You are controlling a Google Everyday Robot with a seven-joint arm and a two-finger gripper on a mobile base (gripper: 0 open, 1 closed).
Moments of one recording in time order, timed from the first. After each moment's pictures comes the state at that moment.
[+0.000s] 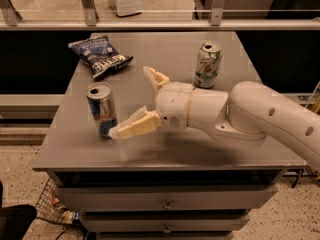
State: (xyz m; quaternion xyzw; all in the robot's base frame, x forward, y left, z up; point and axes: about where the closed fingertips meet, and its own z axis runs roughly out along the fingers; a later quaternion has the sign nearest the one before) arm 0.503 0.056 0.902 -0.45 0.59 0.34 0.58
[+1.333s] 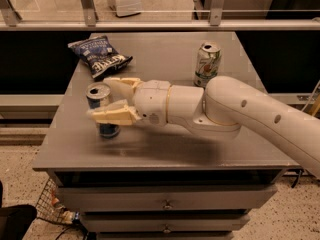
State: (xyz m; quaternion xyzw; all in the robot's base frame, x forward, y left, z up) arm 0.501 0.106 0.905 -0.47 0.56 0.39 0.56
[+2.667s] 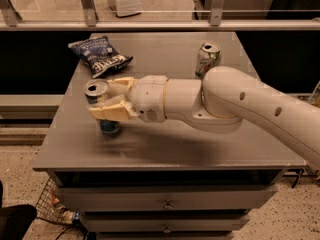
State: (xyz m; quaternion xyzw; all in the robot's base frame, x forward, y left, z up) arm 0.497 0.110 0.912 -0.49 0.57 0.37 0.54
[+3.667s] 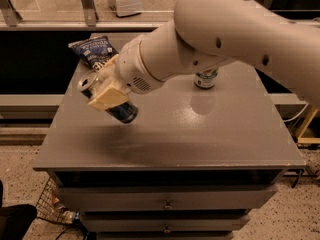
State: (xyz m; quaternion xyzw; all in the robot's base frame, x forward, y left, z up) arm 0.494 0.106 0.941 -0.62 0.63 0.21 0.41
